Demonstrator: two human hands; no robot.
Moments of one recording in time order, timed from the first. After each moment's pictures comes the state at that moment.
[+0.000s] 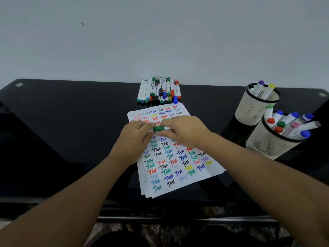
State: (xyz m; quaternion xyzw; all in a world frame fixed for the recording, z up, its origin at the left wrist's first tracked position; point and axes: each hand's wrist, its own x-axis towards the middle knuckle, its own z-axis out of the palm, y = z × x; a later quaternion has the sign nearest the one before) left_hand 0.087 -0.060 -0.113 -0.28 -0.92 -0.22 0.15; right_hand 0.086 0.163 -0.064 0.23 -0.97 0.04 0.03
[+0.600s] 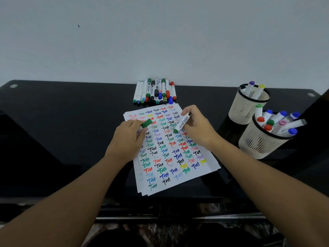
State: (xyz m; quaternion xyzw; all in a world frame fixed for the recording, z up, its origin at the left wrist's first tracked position) left_hand 0.088 -0.058 -0.111 -0.19 -0.94 -0.25 0.15; right_hand 0.112 0.202 -0.072 -0.02 -0.89 0.46 0.02
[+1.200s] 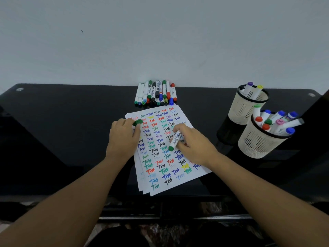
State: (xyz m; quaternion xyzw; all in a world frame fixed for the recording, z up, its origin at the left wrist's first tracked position) left_hand 0.087 -0.061 -0.110 -0.08 -0.94 -0.26 0.18; right_hand 0.145 0.194 -0.093 0.12 -0.96 0.25 0.03
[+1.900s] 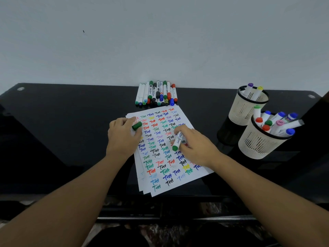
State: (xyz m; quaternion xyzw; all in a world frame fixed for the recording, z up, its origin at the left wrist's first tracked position) left_hand 0.080 -0.065 -0.117 -0.06 -0.94 -0.28 0.16; right_hand 0.147 0.199 -0.093 0.13 -0.96 0.25 0.01
